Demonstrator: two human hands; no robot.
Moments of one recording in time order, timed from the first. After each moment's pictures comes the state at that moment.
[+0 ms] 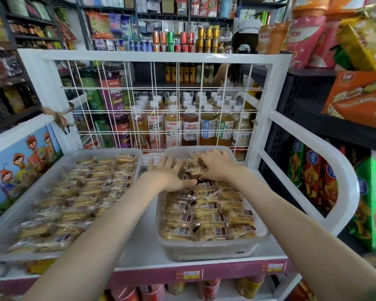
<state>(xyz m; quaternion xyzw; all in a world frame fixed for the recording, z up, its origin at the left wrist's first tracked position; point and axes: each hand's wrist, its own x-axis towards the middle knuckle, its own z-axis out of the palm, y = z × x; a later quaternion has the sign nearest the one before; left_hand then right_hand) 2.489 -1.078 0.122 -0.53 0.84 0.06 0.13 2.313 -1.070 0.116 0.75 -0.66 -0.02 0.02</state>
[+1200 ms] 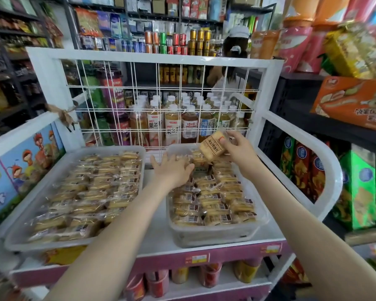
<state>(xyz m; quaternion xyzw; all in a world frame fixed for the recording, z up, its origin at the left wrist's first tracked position) 2.487 -1.066 0.114 -0.53 0.84 0.10 -0.02 2.308 -1.017 0.143 0.46 -0.63 0.56 -0.28</state>
